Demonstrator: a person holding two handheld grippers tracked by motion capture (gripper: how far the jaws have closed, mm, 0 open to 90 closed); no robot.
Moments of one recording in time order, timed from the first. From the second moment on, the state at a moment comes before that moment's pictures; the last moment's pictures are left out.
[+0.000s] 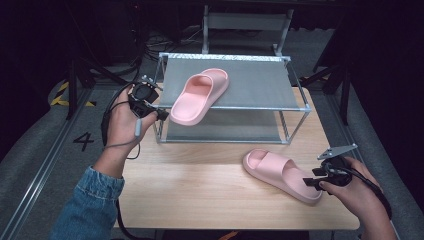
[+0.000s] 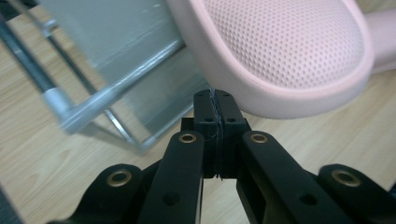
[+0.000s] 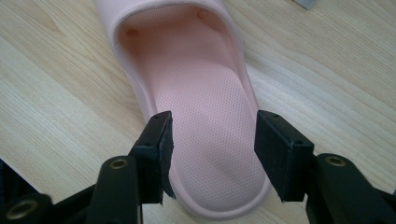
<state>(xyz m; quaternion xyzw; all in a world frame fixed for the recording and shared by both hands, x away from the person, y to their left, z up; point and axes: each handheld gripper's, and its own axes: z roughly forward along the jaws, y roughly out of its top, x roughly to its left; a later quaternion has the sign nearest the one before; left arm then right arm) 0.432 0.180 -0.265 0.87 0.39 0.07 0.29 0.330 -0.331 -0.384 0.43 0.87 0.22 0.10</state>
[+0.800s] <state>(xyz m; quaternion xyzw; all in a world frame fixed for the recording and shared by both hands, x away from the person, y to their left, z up) 0.394 0.112 -0.259 0.90 0.31 0.06 0.31 0.330 -0.328 -0.386 0.43 0.87 0.21 0.10</state>
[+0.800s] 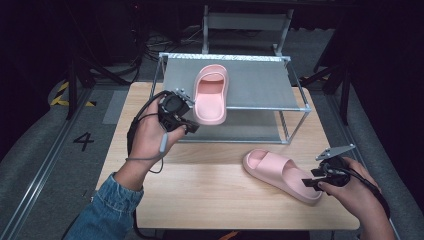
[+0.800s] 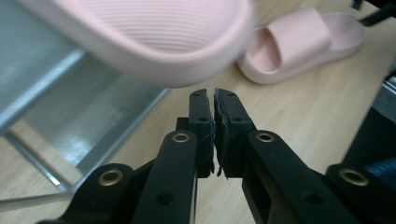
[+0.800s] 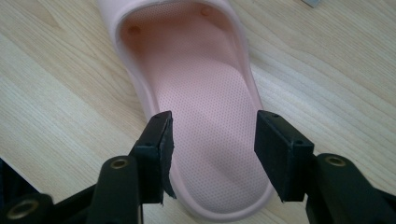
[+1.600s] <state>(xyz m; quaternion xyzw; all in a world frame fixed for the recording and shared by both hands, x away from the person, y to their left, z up) 0.430 0.090 -0.268 0.88 0.33 0.07 0.33 0.332 -0.326 -0.385 0.42 0.87 0.22 0.10</state>
